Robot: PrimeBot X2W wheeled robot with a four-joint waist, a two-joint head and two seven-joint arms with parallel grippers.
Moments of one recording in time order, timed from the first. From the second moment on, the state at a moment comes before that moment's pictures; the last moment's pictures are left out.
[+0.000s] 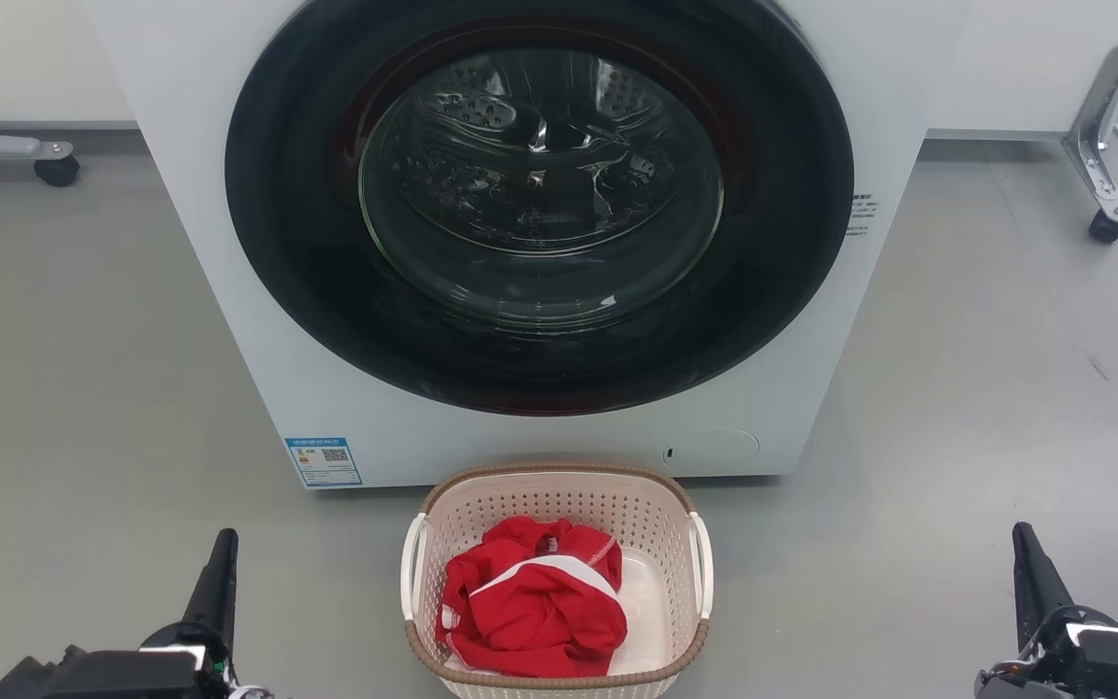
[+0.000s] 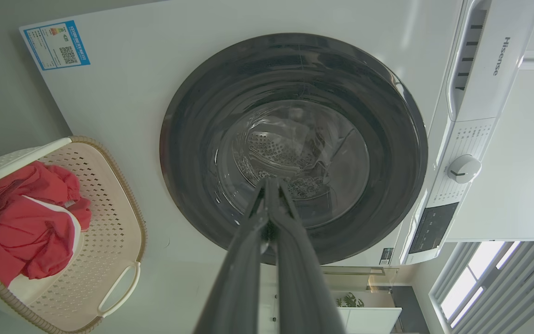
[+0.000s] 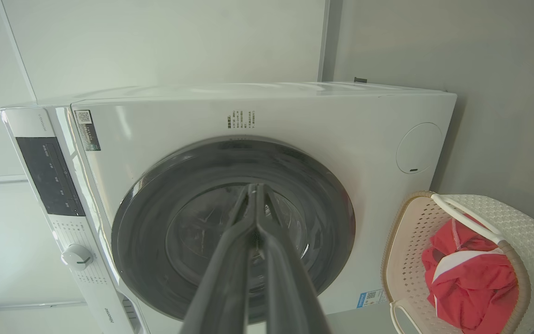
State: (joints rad) left arm -0.08 0.04 0.09 0.29 -1.60 -0.12 0.11; right arm -0.09 -0.04 -0.13 0.30 1.60 0.12 0.11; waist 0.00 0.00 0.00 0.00
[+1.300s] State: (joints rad) left arm -0.08 0.04 0.09 0.29 -1.60 -0.12 0.11; right arm -0.09 -0.04 -0.13 0.30 1.60 0.12 0.11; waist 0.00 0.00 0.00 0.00
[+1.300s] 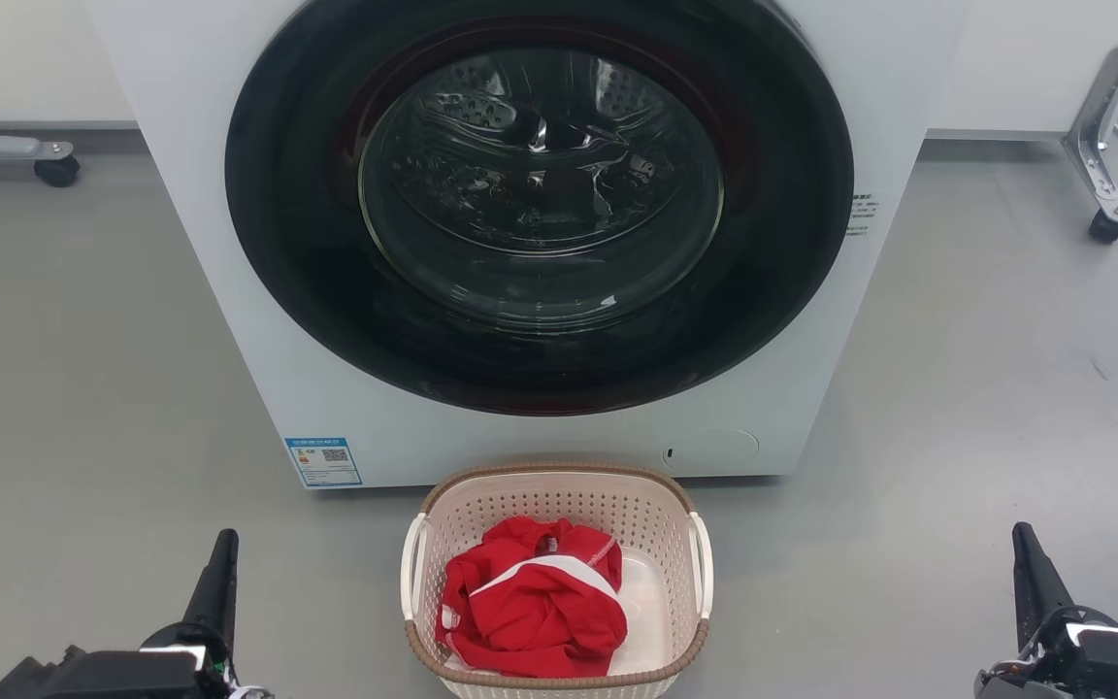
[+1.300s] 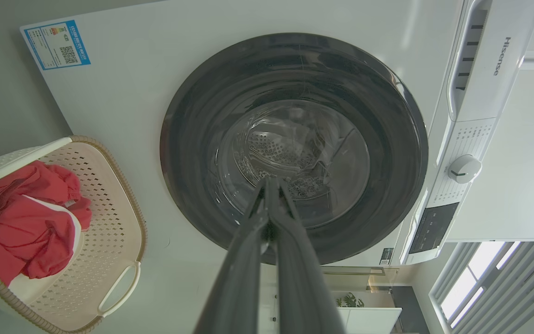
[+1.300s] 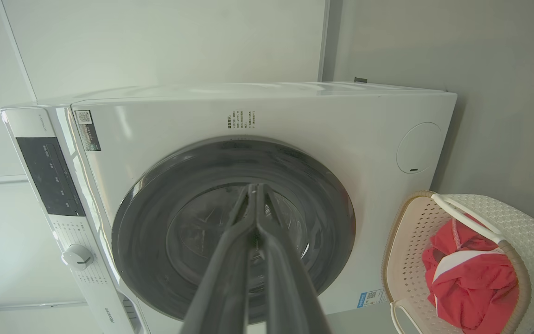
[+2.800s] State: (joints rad) left arm -0.08 0.04 0.09 0.29 -1.60 -0.12 0.11; right arm -0.09 -0.04 -0.13 0.30 1.60 0.12 0.11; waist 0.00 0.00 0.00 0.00
